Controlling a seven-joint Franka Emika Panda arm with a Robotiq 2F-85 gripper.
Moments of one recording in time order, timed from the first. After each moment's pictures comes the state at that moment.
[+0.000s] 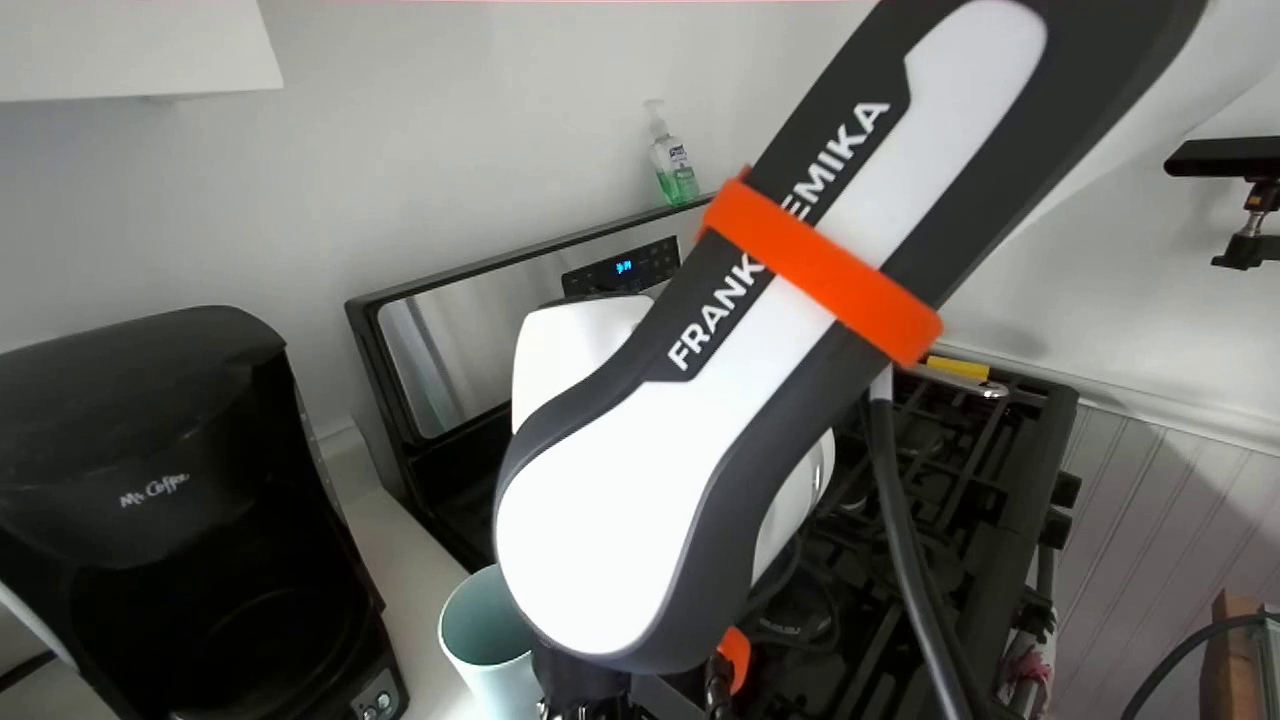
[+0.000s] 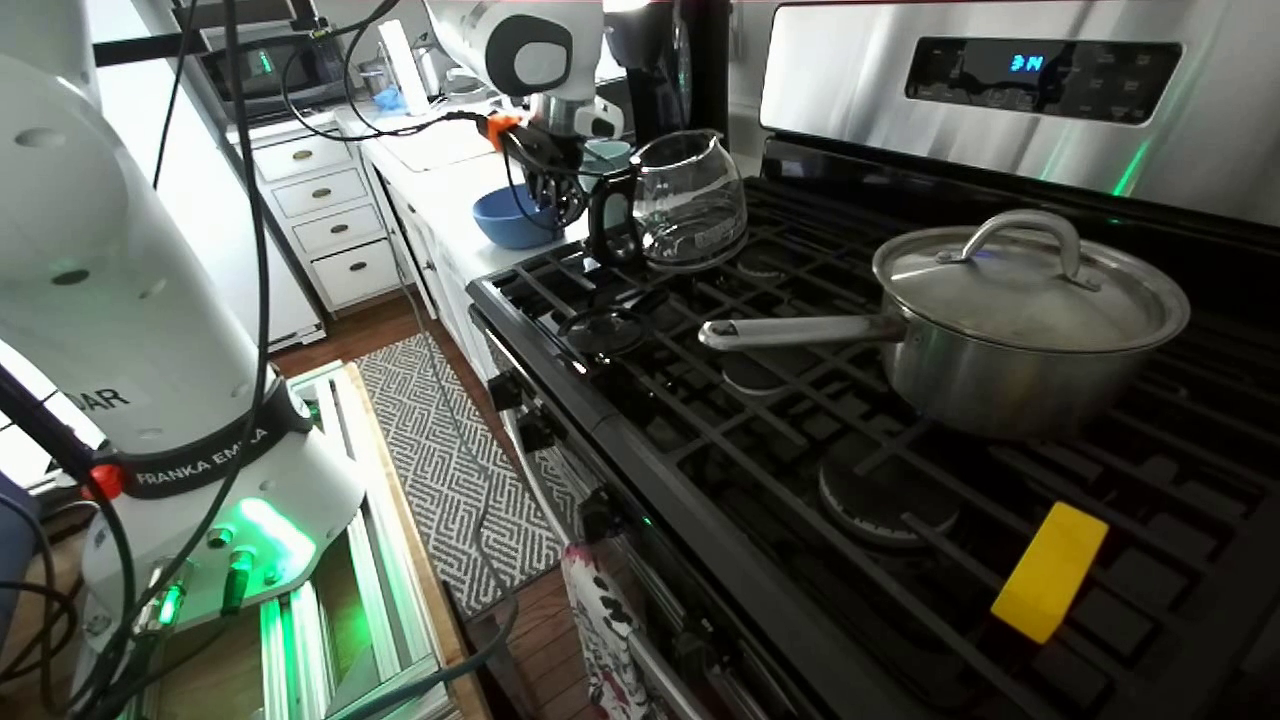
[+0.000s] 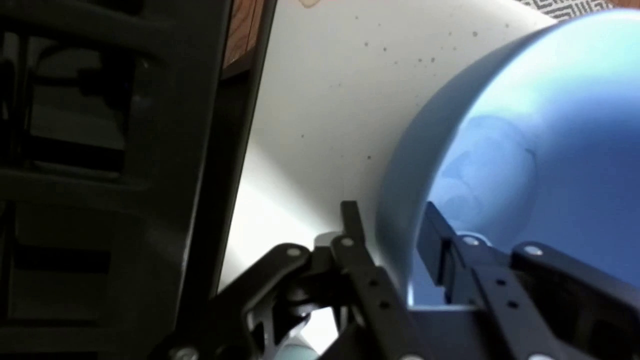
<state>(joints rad) 0.23 0.37 0.28 -2.22 0.39 2.53 -0.08</state>
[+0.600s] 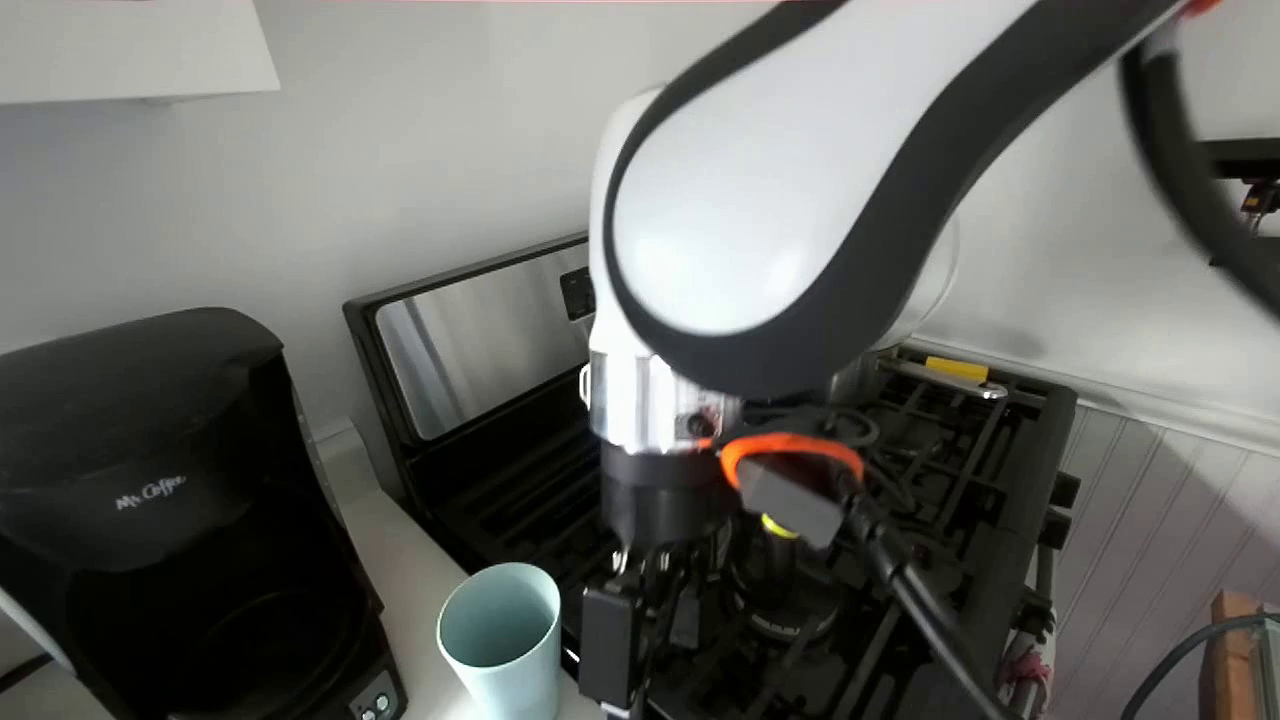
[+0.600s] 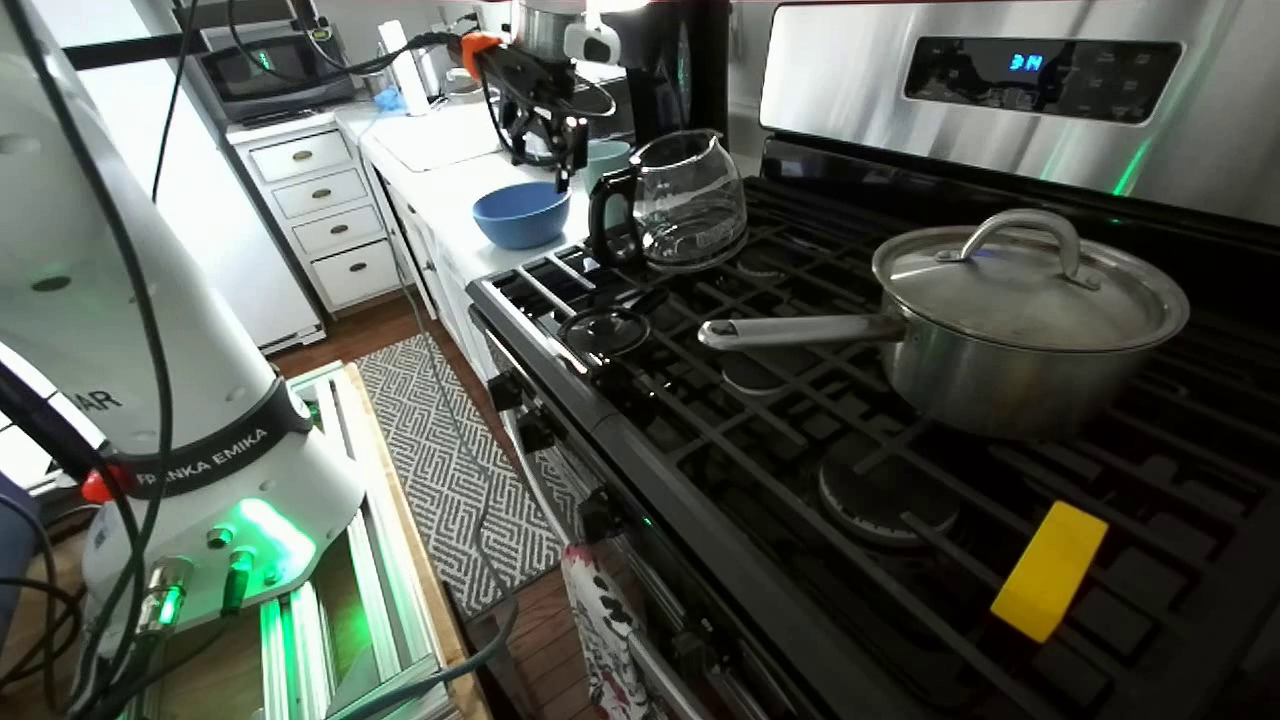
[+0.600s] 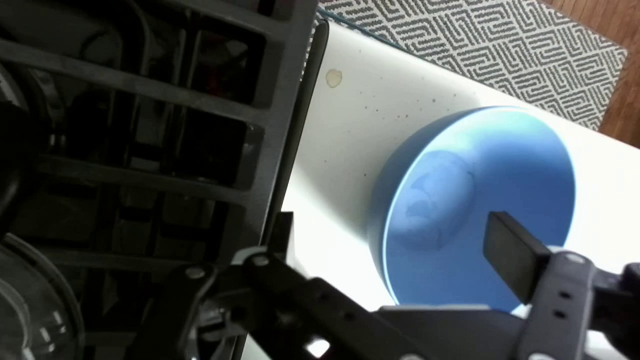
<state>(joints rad) 0.15 0.05 0.27 -2.35 0.42 2.33 -0.17</state>
